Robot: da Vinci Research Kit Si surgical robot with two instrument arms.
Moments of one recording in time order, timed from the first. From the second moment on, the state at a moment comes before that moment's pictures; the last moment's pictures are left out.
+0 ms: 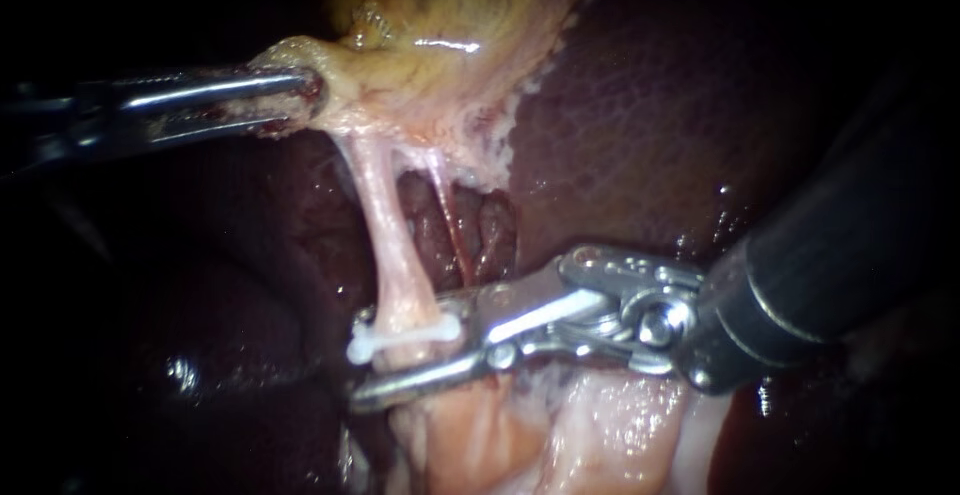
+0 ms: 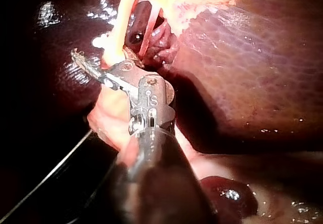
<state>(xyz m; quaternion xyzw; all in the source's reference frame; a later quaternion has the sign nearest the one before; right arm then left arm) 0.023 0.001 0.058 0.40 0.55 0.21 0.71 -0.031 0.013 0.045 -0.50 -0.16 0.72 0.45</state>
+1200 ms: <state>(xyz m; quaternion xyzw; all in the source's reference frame) 0.006 0.005 0.052 0.19 0.57 0.06 0.79 -0.031 0.013 0.045 -0.50 -0.16 0.72 0.45</state>
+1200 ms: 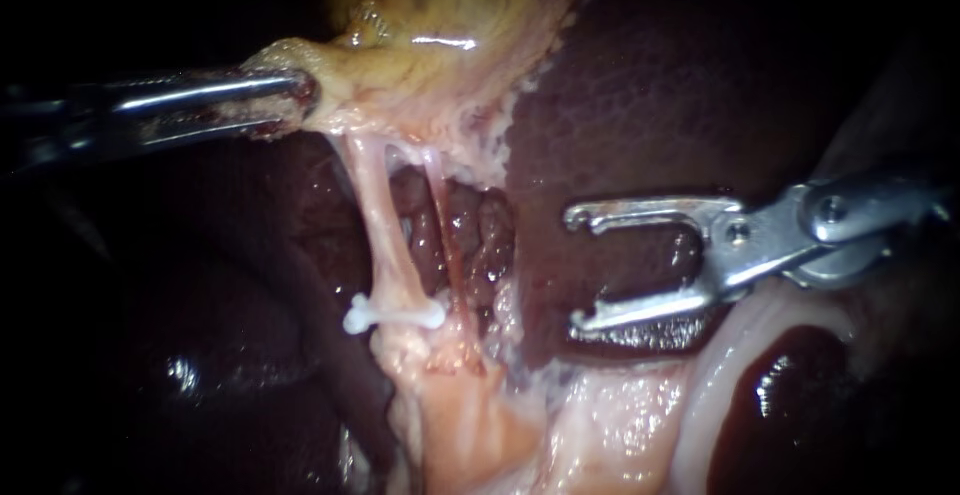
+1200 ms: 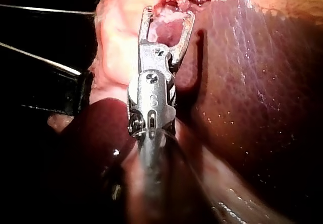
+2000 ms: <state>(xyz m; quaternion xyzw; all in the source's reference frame) 0.005 0.006 0.052 0.19 0.57 0.06 0.80 -0.036 0.013 0.052 -0.50 -0.15 0.73 0.44</state>
